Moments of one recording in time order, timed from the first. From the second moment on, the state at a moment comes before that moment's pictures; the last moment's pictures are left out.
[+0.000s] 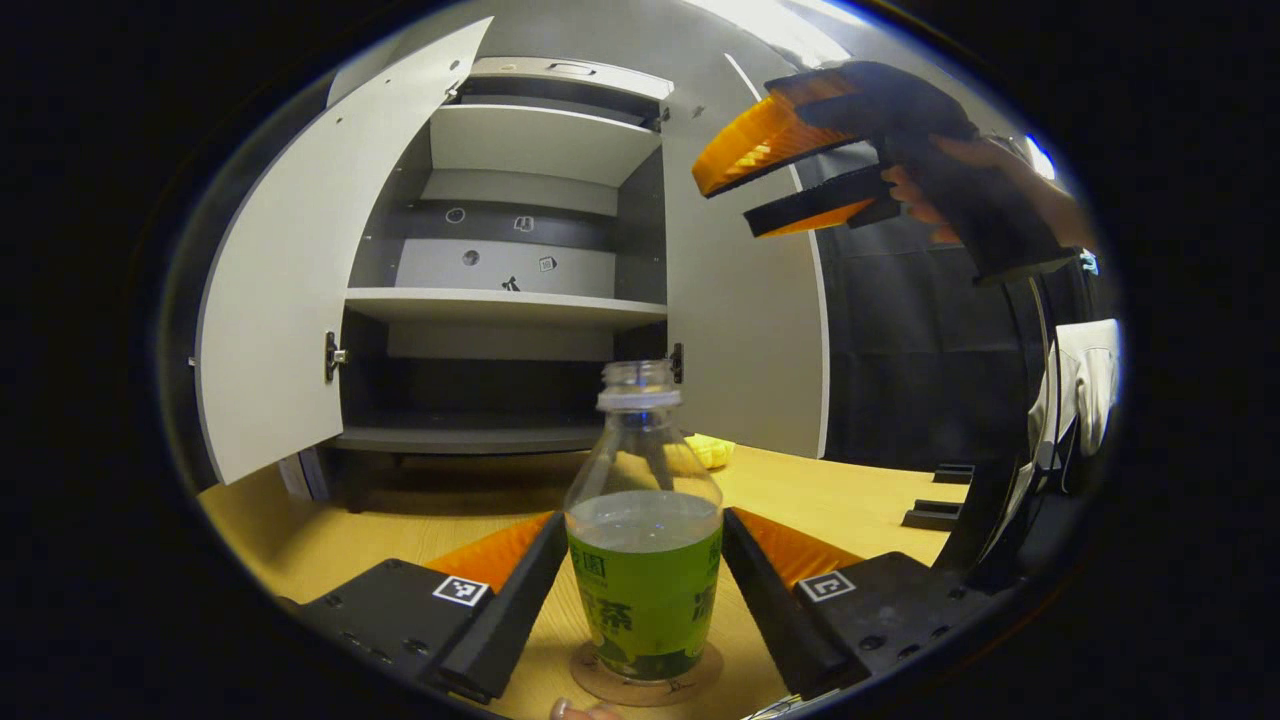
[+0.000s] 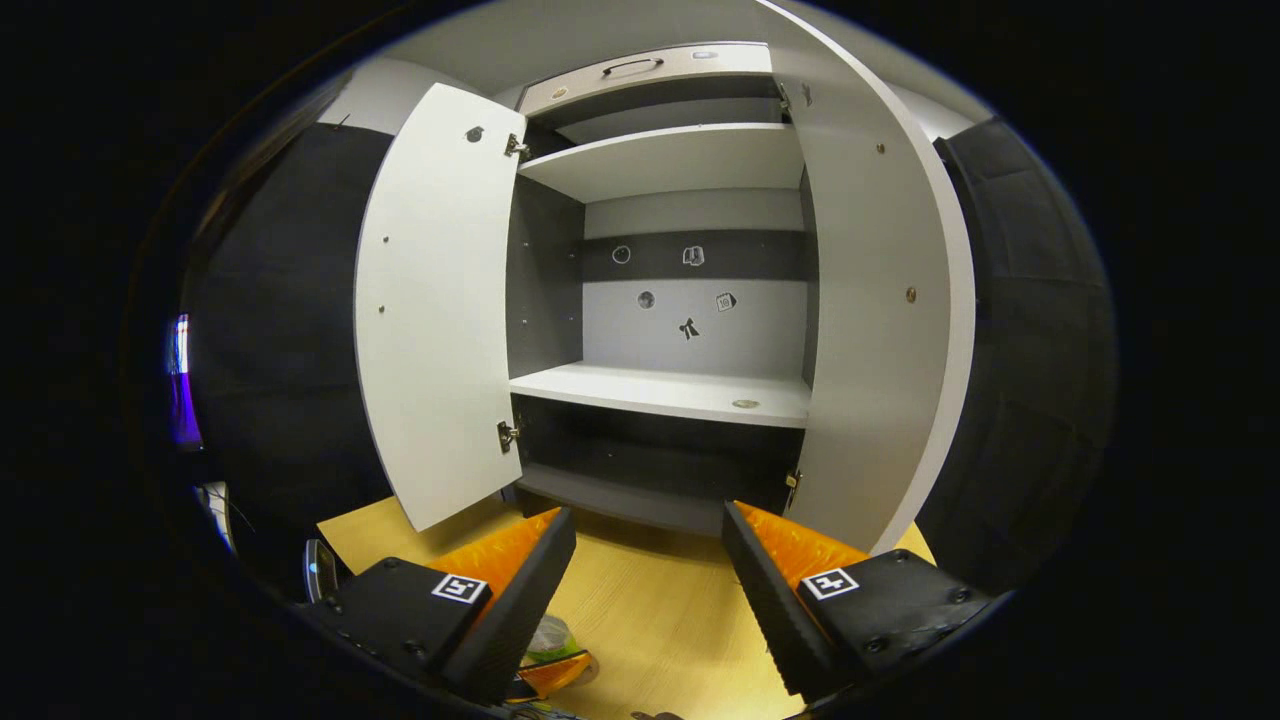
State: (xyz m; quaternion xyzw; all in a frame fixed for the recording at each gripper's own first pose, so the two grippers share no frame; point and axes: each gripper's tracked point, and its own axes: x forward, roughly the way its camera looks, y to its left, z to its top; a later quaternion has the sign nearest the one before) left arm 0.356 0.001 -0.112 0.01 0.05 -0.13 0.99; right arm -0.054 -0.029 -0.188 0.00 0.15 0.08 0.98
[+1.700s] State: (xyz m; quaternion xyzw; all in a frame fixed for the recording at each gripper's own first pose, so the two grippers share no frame) left arm 0.293 0.294 0.211 0.00 0.05 0.17 0.98; right arm -0.053 -0.213 -0.028 0.03 0.03 -0.11 0.99
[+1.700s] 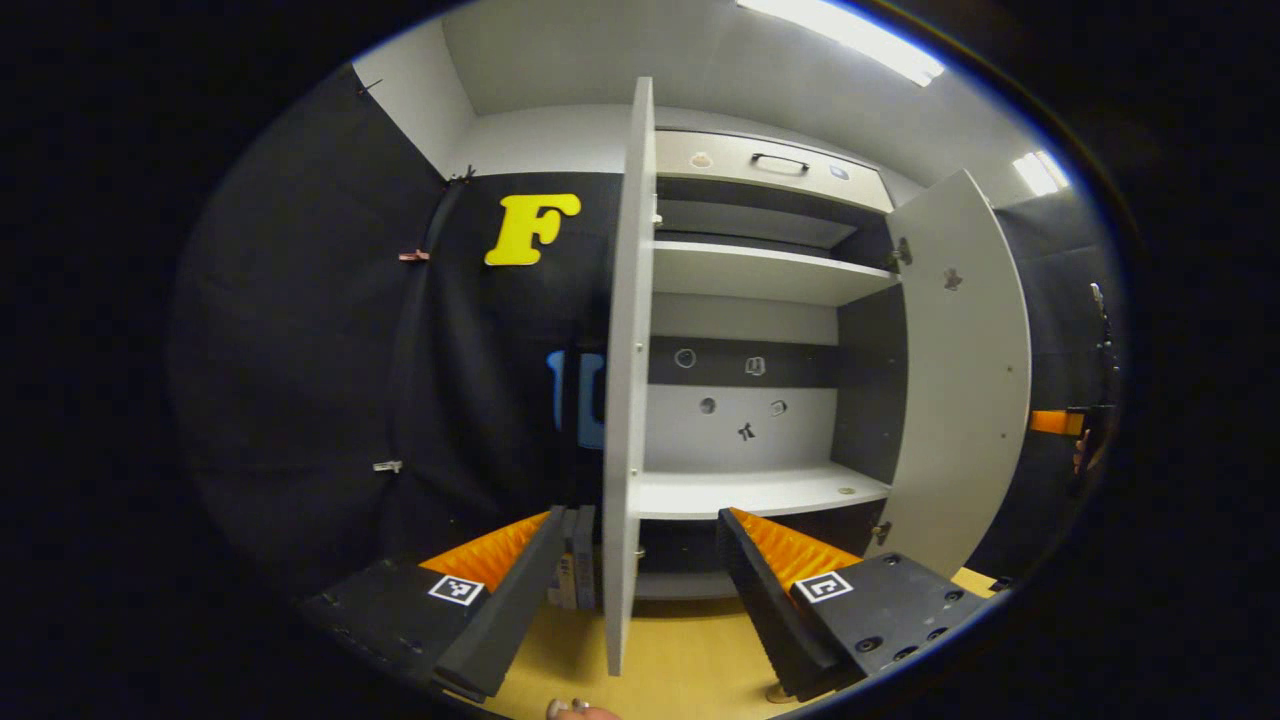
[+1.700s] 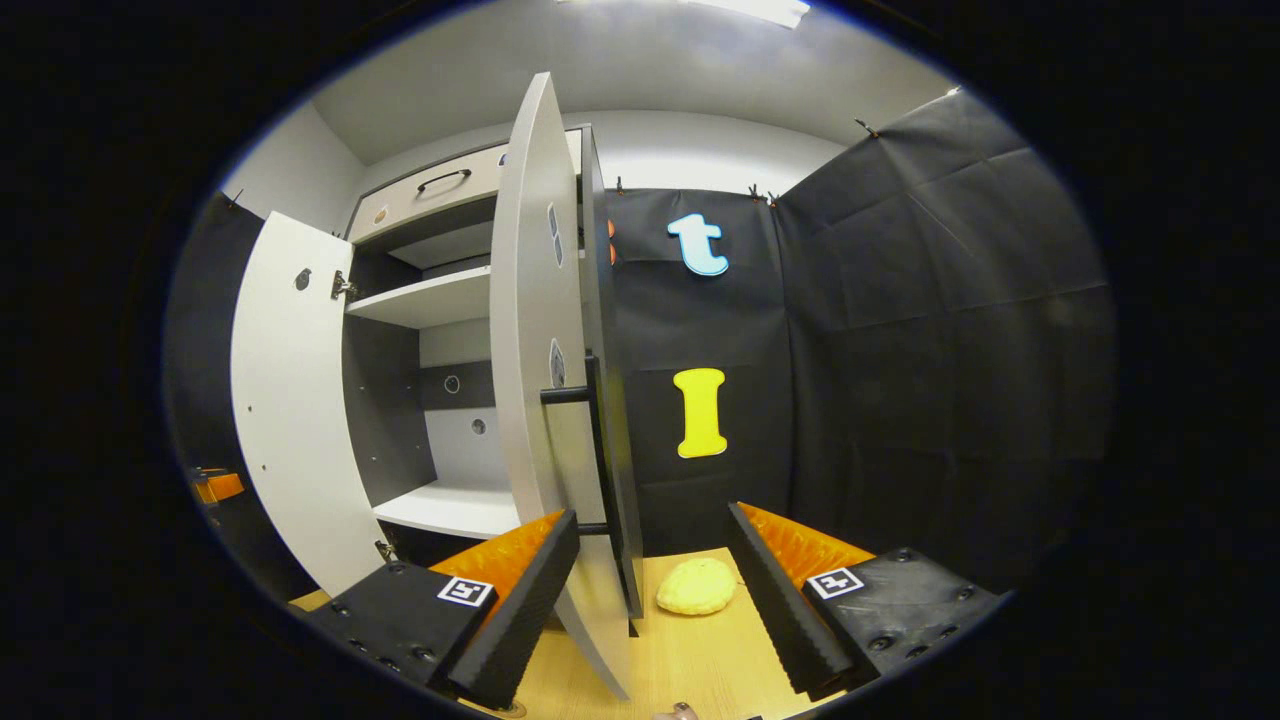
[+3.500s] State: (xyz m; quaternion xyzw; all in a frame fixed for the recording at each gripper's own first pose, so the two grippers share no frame) left arm 0.332 0.357 0.230 0.05 0.06 0.15 0.99; right arm 0.037 -0.049 -0.056 0.03 0.05 0.02 1.00
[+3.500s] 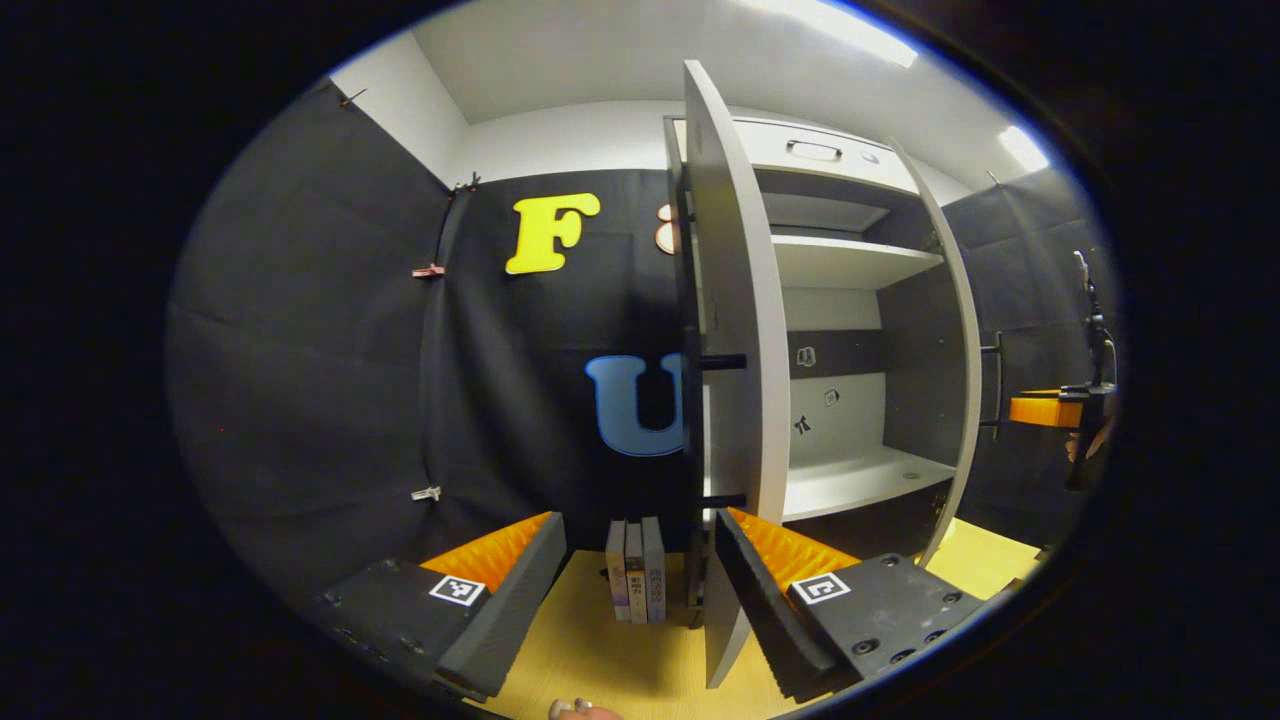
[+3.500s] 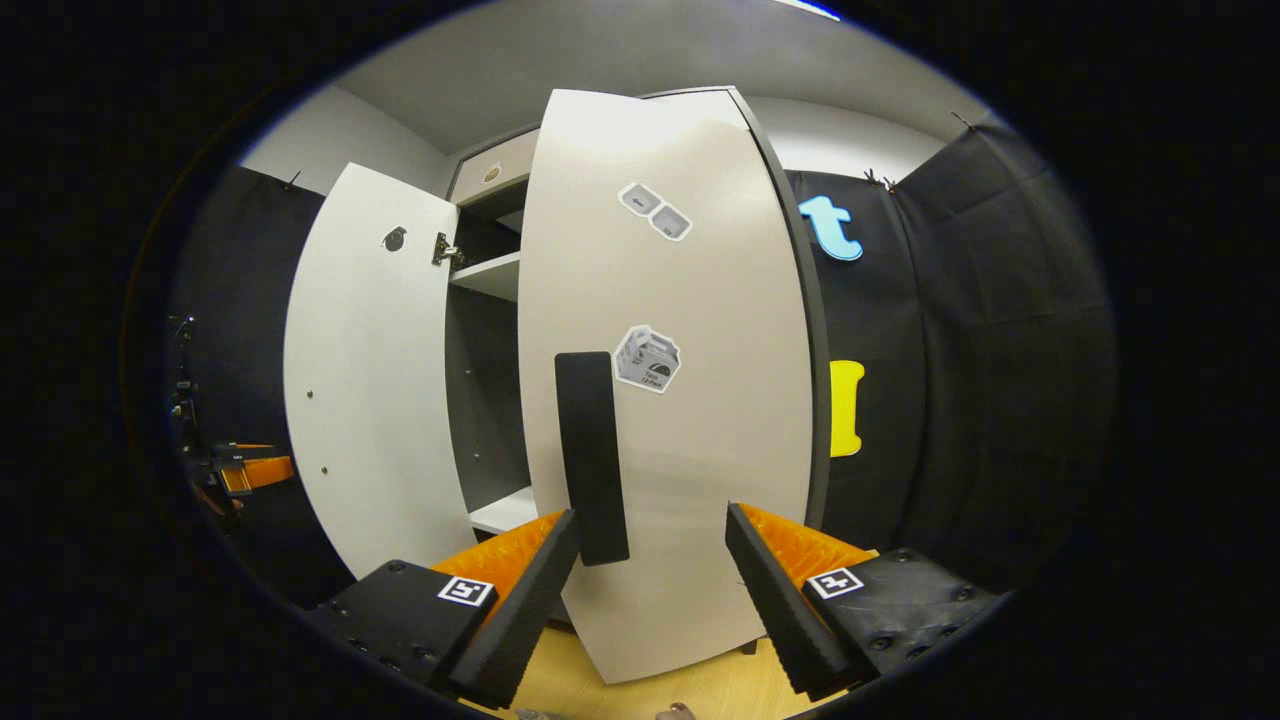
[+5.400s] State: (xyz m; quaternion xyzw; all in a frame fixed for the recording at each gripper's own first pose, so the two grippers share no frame) left arm 0.458 0.184 0.214 0.01 0.04 -0.10 0.99; right arm -0.035 -0.098 -0.056 0.02 0.06 -0.06 1.00
